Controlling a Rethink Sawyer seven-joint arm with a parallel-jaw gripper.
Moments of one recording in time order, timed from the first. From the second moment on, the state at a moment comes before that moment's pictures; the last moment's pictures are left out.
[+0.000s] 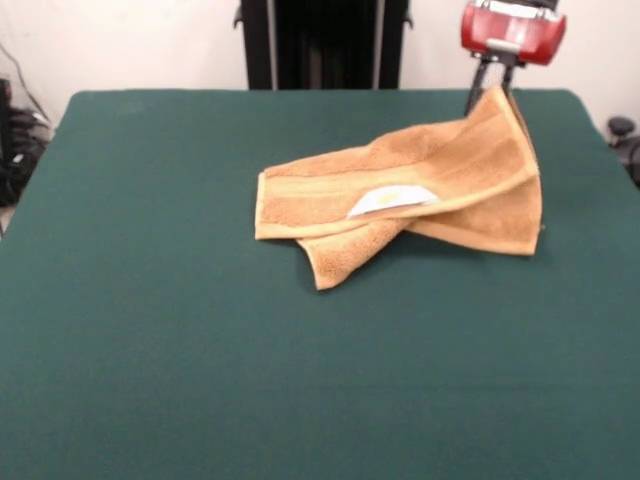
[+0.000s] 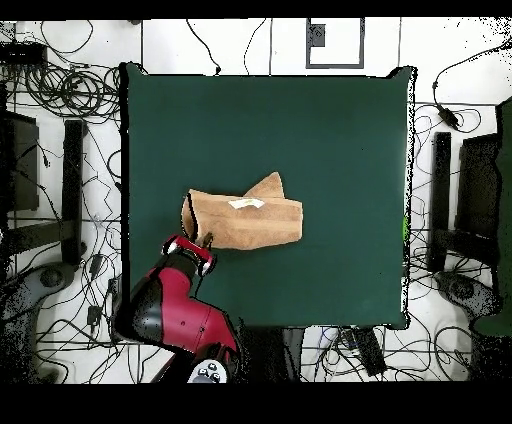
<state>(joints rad) 0.35 -0.64 -0.19 2.17 0.51 -0.38 2.01</state>
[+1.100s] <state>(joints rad) 0.35 -0.65 -0.20 2.17 0.50 -0.36 2.01</state>
